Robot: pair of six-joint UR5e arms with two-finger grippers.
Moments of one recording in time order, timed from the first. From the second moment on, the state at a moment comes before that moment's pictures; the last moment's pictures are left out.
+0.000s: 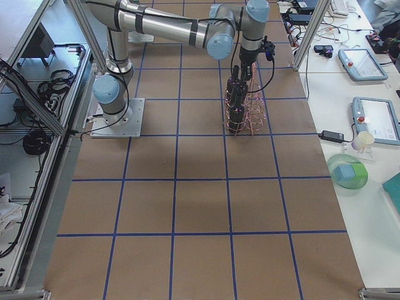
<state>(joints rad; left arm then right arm) -1.60 -1.52 -1.58 -1.52 1.57 -0.05 1.37 -1.31 1.46 -1.75 -1.56 -0.21</state>
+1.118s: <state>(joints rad) -1.60 -1.52 -1.58 -1.53 1.58 -0.05 1.37 -1.35 1.52 -1.80 -1.57 -0.22</state>
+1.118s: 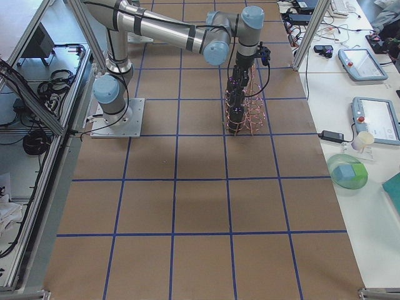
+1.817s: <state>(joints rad) -1.59 -1.52 -1.58 -1.52 1.59 -0.04 1.38 -1.57 1.53 -1.61 -1.57 -0.21</state>
